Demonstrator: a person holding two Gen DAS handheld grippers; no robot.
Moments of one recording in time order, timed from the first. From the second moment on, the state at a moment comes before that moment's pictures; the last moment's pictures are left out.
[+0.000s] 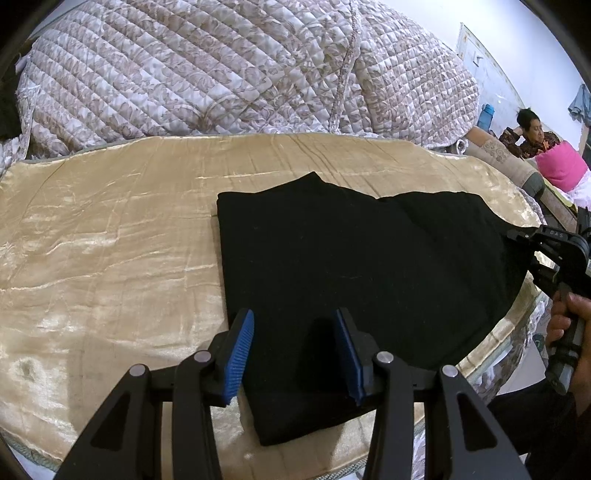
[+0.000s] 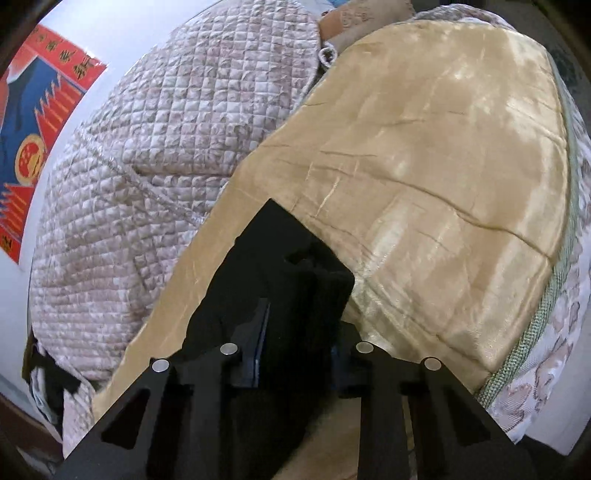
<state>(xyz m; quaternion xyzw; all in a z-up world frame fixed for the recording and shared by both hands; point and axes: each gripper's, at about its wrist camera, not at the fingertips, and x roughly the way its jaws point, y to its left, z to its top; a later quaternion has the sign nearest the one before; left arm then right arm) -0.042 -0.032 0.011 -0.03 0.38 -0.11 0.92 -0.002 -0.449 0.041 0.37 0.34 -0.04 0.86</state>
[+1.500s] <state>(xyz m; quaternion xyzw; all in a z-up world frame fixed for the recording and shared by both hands) -0.034 0.066 0.028 -0.11 0.36 0.01 0.92 -0.031 -0.143 0.050 -0.03 0.40 0.36 0.85</state>
